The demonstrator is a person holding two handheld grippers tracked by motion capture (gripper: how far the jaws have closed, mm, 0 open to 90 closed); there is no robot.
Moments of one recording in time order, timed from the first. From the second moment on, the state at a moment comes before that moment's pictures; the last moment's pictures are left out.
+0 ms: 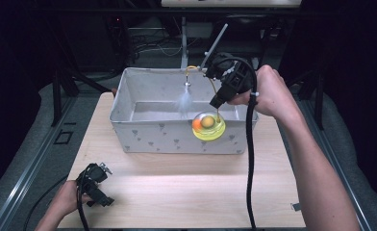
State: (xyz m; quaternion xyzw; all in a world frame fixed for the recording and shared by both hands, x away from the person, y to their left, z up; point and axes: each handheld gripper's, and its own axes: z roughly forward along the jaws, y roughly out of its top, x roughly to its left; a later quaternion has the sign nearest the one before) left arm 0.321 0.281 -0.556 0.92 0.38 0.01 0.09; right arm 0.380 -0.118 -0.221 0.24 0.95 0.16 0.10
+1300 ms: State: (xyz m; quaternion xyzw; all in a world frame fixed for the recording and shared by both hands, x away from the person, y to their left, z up) left arm 0.322 0.281 -0.555 0.92 0.38 0.01 0.10; right arm 0.462 -0.138 -0.223 0.35 0.91 0.16 0.14
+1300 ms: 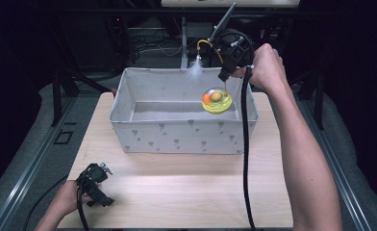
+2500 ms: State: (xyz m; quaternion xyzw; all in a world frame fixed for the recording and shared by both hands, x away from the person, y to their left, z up) left arm 0.321 0.279 -0.555 0.92 0.38 0.01 0.09; right arm 0.499 -0.157 -0.275 0.40 0.89 0.17 0.11
